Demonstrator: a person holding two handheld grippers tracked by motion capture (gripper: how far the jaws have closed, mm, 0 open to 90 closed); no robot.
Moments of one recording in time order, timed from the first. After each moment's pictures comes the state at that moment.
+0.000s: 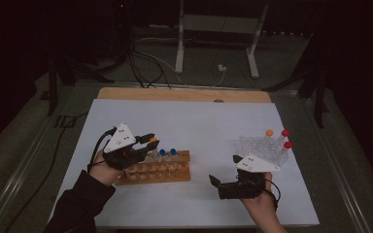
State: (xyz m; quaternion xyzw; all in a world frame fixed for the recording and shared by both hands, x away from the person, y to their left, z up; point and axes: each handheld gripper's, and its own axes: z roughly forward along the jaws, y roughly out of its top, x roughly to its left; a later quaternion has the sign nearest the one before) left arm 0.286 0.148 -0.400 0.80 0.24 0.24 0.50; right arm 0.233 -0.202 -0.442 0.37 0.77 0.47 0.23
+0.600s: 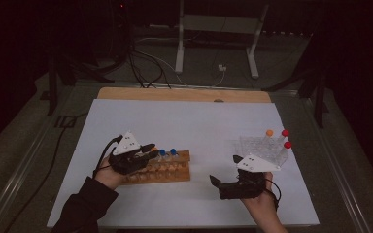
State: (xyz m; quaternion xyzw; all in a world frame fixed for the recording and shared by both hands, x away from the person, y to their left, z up) left arm 0.299 0.149 -0.445 0.81 0.27 0.19 0.48; right arm 0.233 -0.204 -0.442 0.37 0.77 0.47 0.22
